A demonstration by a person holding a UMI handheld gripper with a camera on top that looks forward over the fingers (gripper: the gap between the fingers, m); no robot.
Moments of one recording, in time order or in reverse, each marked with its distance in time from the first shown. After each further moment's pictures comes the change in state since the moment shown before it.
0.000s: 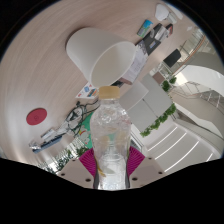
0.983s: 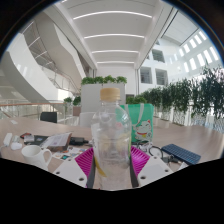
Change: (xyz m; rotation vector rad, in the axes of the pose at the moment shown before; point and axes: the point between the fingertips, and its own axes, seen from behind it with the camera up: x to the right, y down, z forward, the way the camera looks) arm -0.139 0.024 0.040 0.406 -0.085 2.365
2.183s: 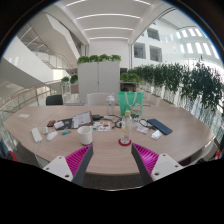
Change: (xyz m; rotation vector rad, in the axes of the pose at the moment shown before) arm -0.112 -0.083 -0.352 -0.328 0.085 0.028
